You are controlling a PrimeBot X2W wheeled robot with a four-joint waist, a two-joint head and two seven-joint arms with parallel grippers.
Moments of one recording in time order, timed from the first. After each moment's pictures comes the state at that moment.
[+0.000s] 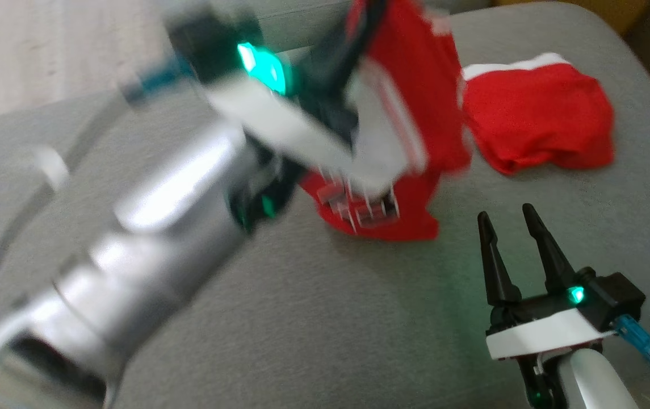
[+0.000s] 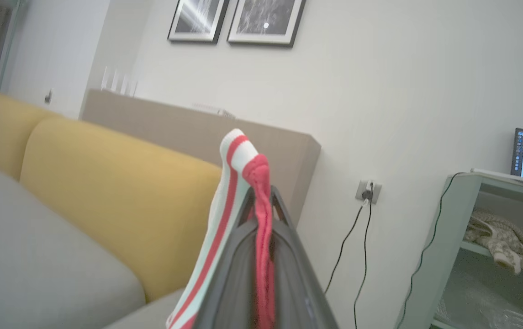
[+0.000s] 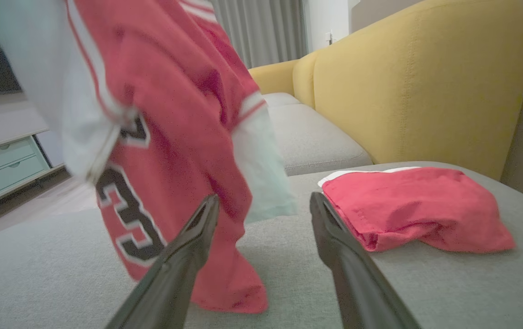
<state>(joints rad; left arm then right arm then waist) -0.97 0.19 -0.93 0.25 -1.09 -0.13 -0.16 -0.04 -0.07 0.16 0.14 0.21 0.13 -0.25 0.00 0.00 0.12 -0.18</state>
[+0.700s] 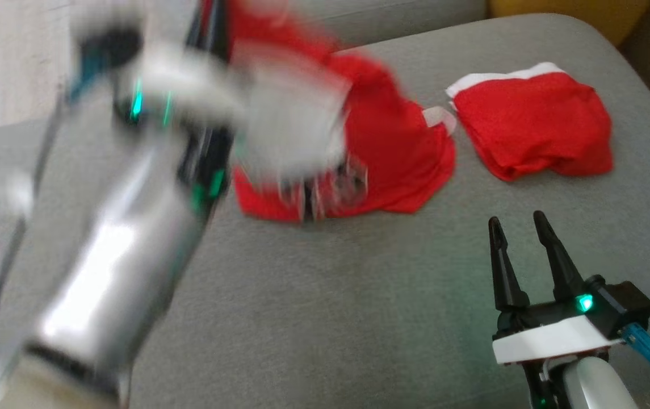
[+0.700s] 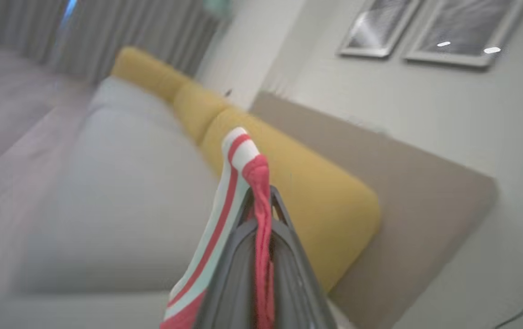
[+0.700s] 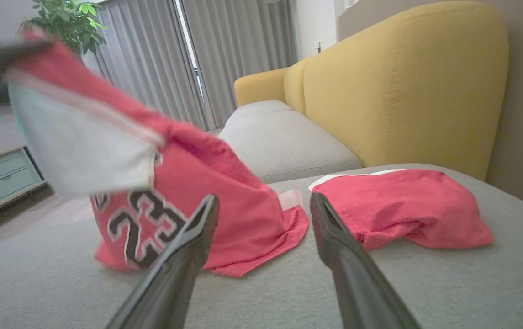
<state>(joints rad) -1.08 0.11 -0.72 0.71 -1.13 -0.05 -0.23 -0.01 -0.05 0.12 0.13 0.21 0.13 -0.25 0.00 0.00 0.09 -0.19</state>
